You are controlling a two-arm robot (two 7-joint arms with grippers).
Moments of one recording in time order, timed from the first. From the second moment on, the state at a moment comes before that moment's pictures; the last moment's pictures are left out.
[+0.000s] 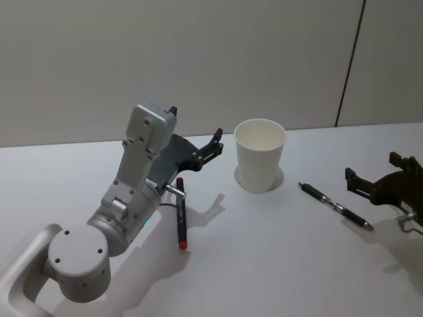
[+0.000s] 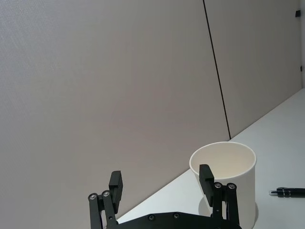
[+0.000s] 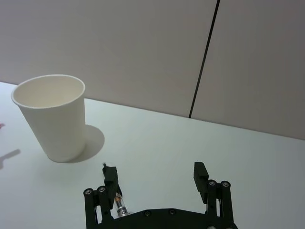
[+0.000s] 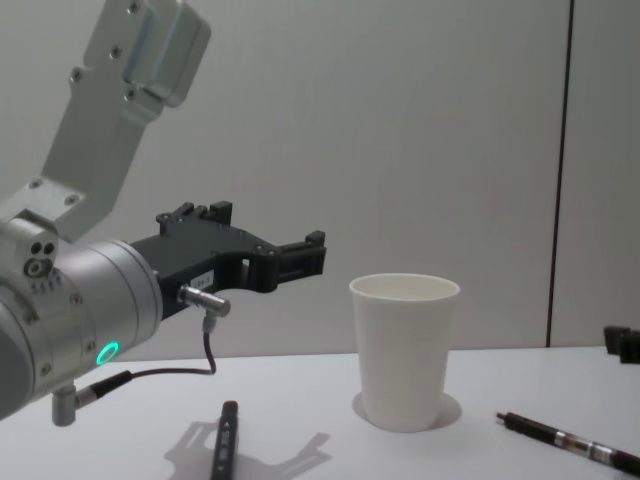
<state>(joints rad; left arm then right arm) -0.24 0.38 0.45 -1.63 -0.20 0.01 -0.01 0.01 0.42 -0.16 -1.81 0.29 0.39 0.11</state>
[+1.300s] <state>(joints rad) -0.24 0.38 0.45 -1.63 -0.20 0.01 -0.01 0.12 0.38 -0.23 -1.73 0.13 0.67 0.24</state>
